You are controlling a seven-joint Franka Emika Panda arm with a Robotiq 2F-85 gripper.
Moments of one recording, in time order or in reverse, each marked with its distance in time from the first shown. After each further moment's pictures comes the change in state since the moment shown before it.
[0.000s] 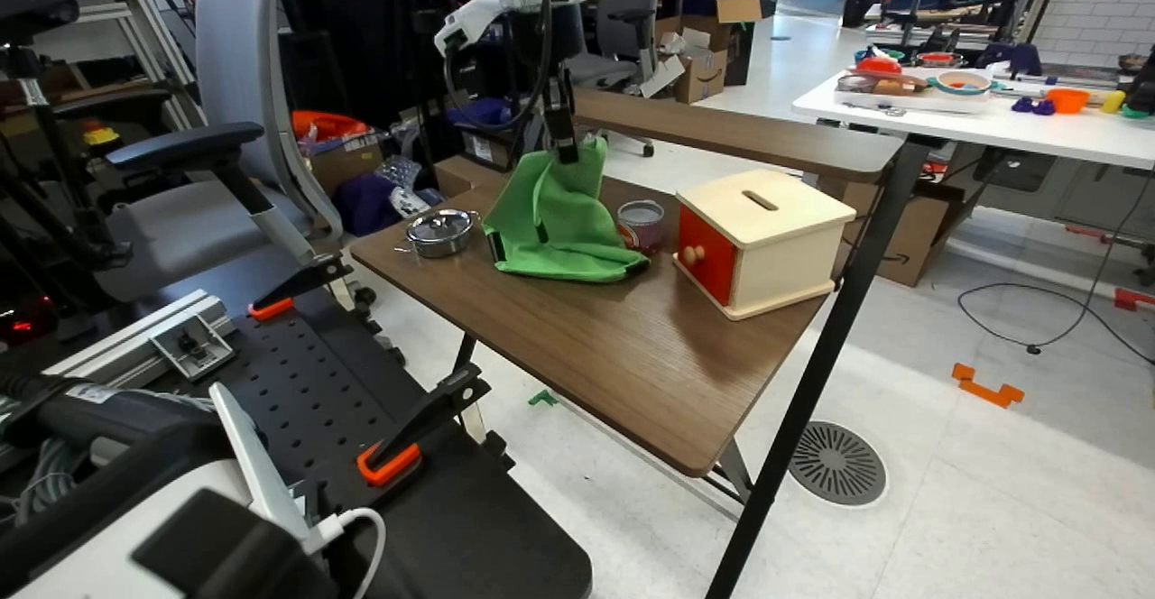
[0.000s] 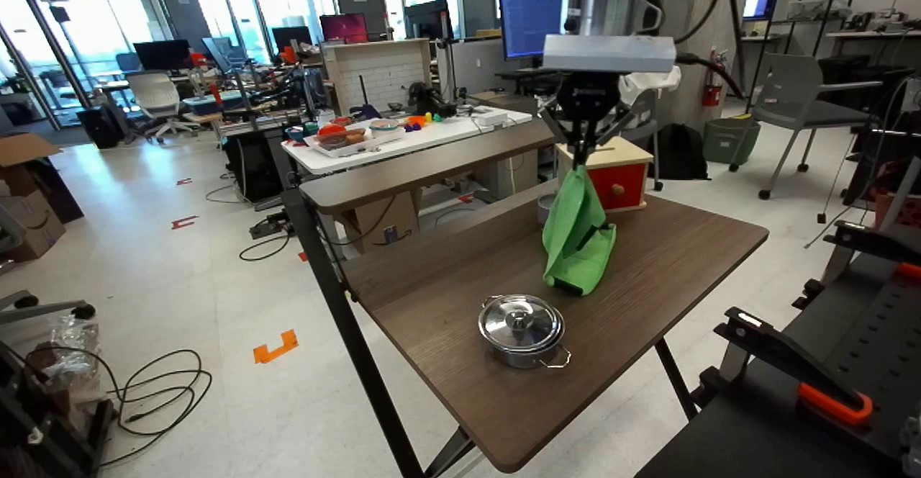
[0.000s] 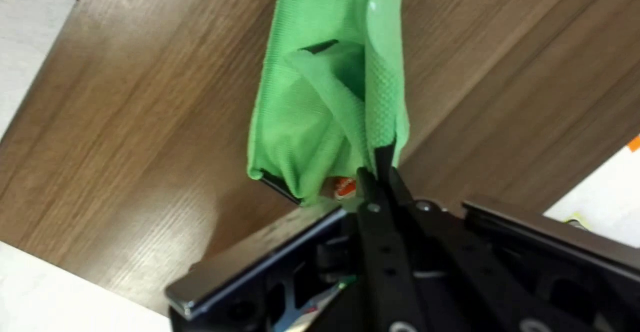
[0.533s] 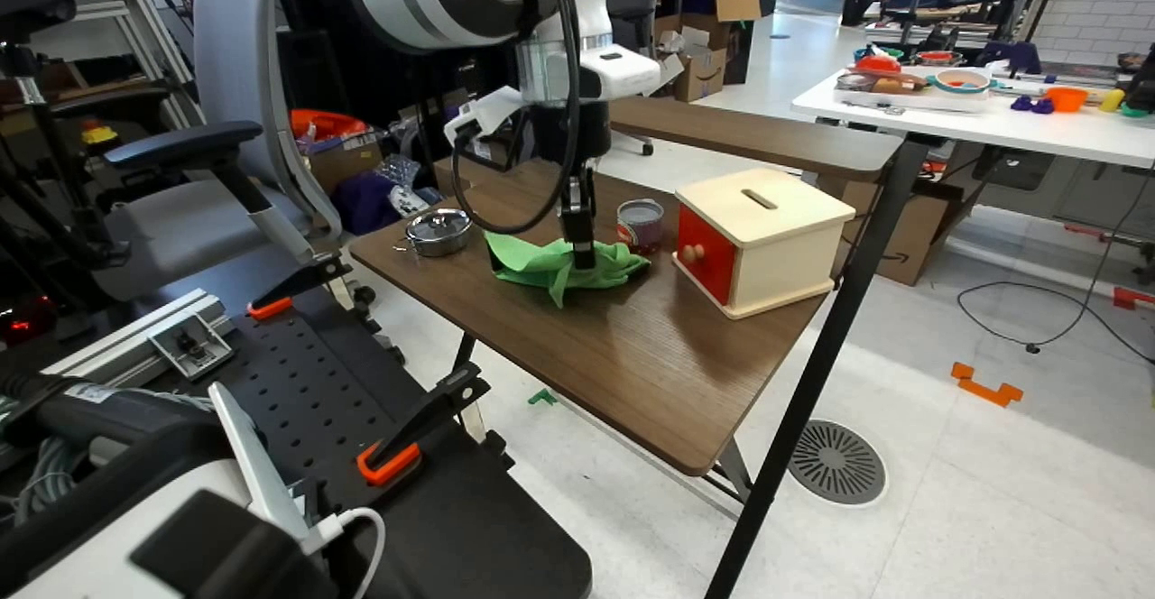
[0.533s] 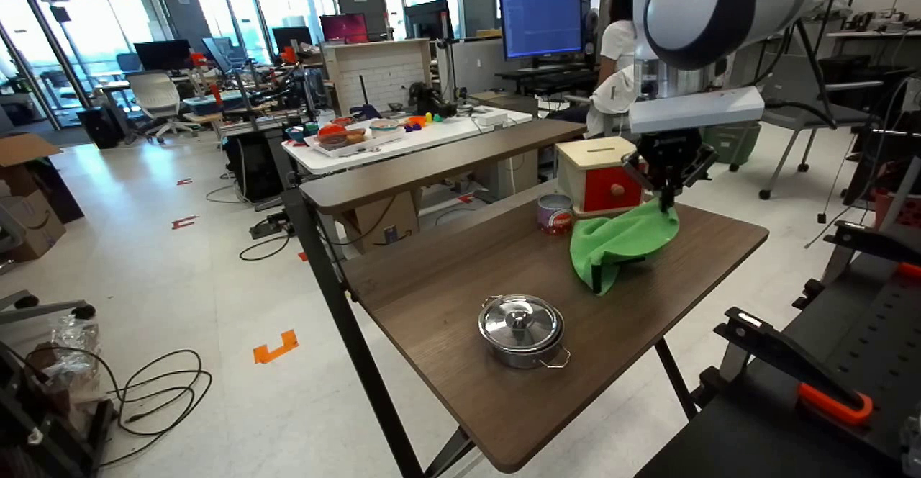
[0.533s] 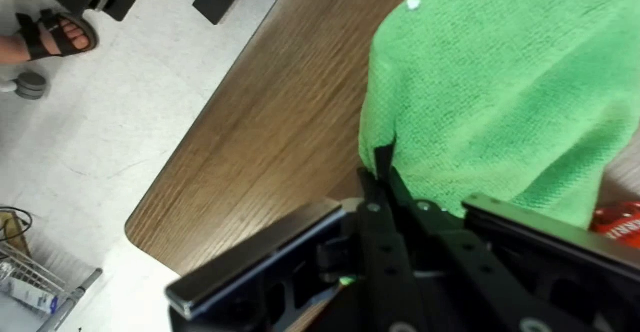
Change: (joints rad) arm -0.062 0.064 -0.079 -0.113 -0.095 0.010 -0.029
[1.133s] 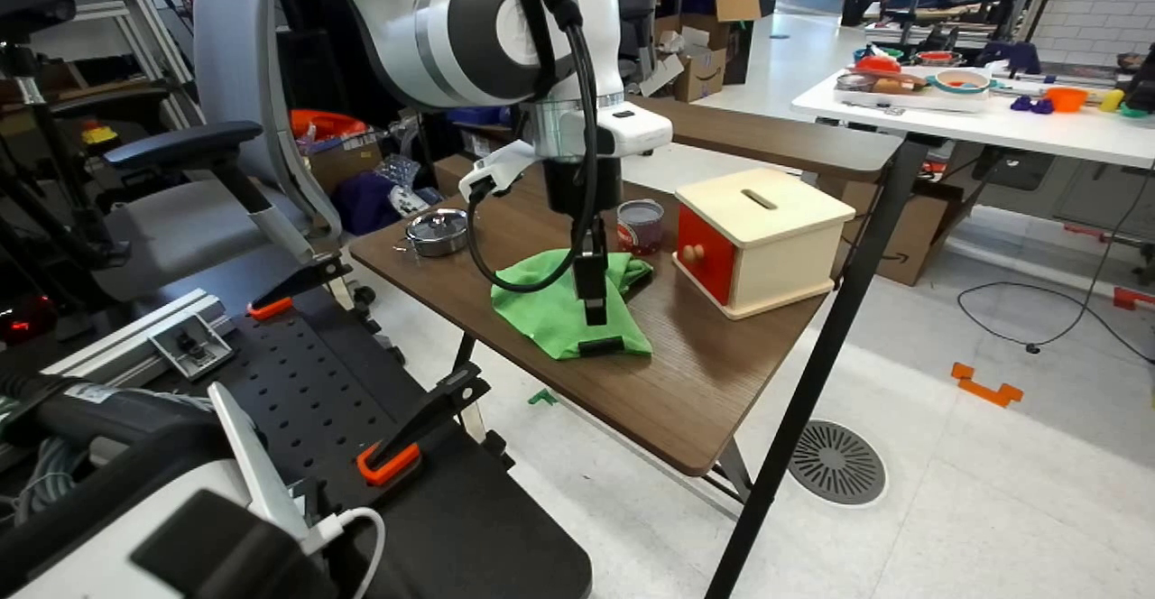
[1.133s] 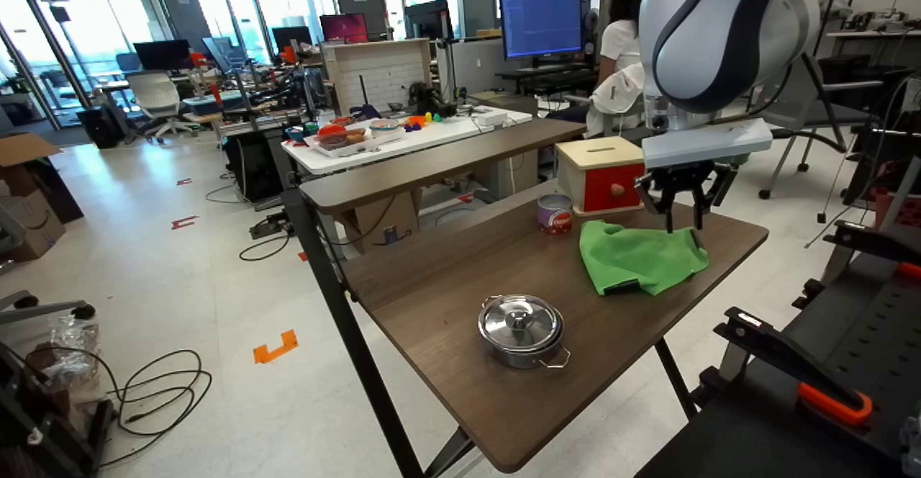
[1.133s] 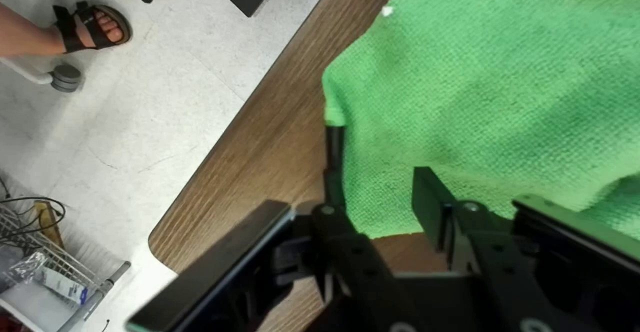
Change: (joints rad) arm 0.012 0.102 -0.046 0.023 -0.028 0.031 0.012
